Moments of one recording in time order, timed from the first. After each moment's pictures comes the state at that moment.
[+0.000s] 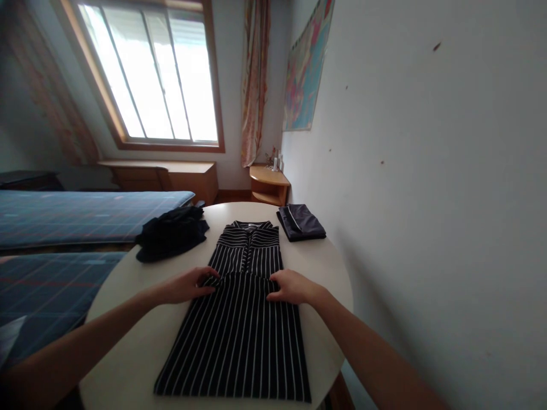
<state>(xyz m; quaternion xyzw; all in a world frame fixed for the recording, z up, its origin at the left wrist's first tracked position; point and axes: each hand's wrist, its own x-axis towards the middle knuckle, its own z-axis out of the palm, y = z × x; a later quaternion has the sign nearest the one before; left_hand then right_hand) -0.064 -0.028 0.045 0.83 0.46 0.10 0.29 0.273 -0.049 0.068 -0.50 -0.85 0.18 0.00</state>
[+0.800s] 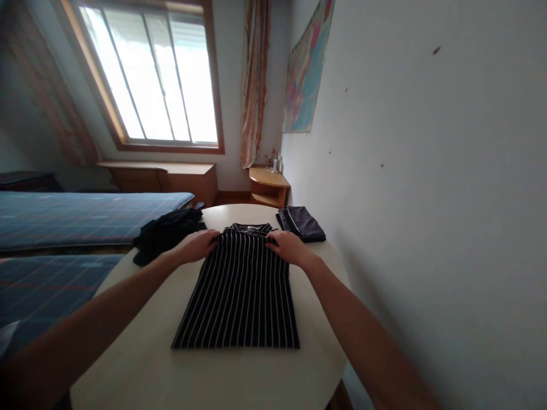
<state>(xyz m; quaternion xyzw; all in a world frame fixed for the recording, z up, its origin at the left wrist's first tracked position) -0.043 0.053 0.093 0.86 0.50 0.10 -0.01 0.274 0.029 0.107 -0.49 -0.86 0.03 0.16</state>
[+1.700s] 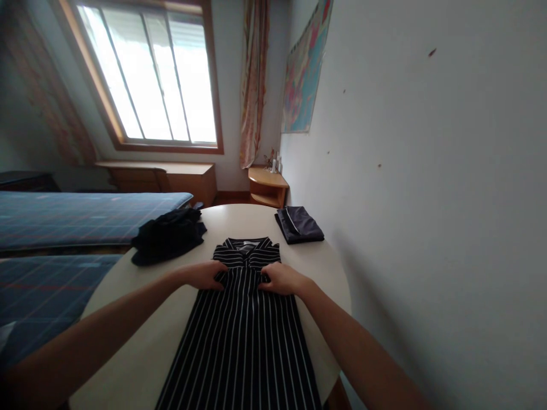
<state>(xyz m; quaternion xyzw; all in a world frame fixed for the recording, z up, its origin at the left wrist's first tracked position) -0.016 0.015 0.064 0.89 0.42 -0.07 0.18 0.259 -0.016 0.062 -0.46 -0.87 0.16 0.02</state>
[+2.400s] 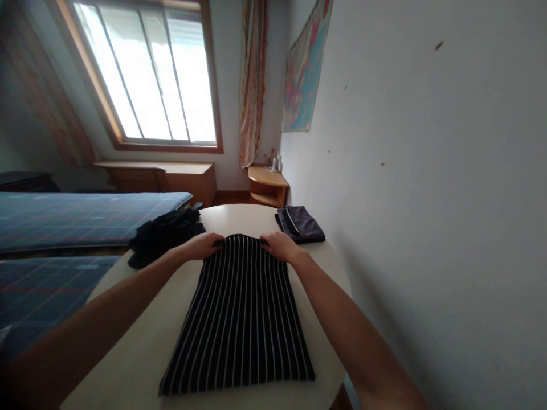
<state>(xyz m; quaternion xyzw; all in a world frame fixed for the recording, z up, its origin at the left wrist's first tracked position) -0.029 0.079 0.083 0.88 0.47 0.08 0.08 0.260 0.057 0.093 -0.48 -0.87 0.00 0.07</state>
